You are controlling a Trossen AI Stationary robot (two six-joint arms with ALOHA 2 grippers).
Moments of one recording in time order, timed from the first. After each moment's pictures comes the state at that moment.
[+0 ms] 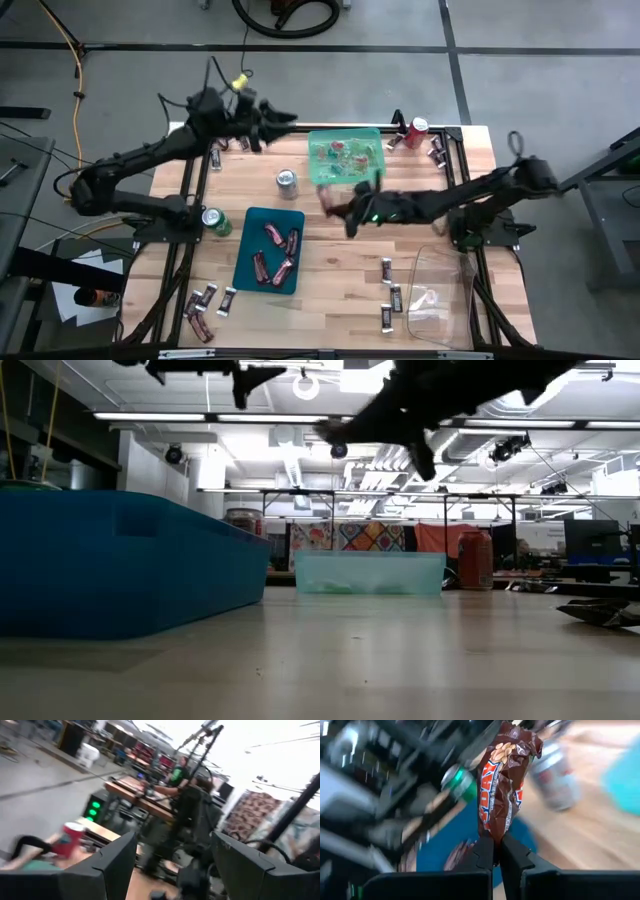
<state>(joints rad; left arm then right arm) 0.57 1.16 0.98 0.28 0.52 -0.52 0.14 1.46 0.79 0.35 0.28 0.76</state>
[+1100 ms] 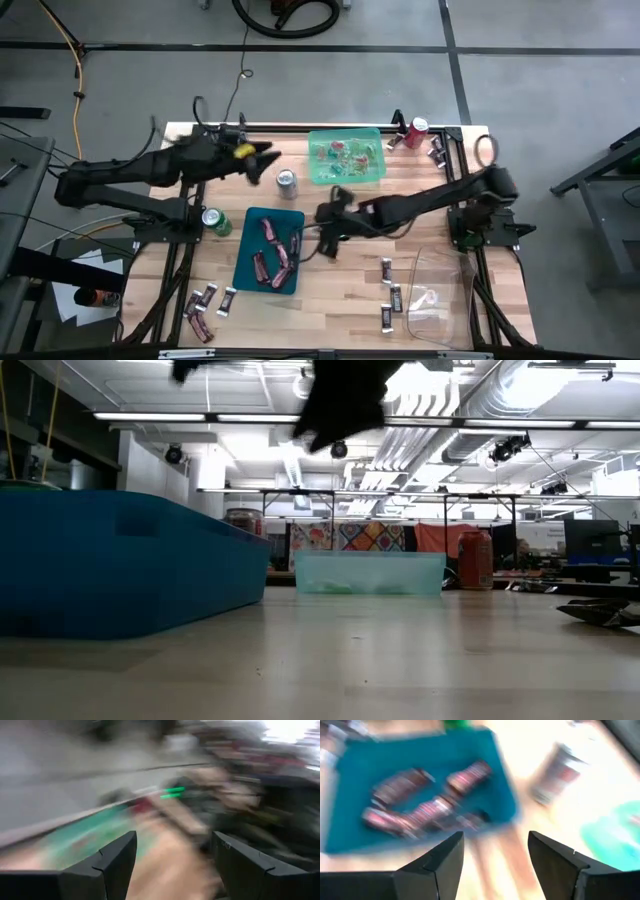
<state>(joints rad) 0.09 0.93 0.98 -0.27 -0.40 -0.59 0.22 1.79 1.46 -0.52 0.39 0.34</state>
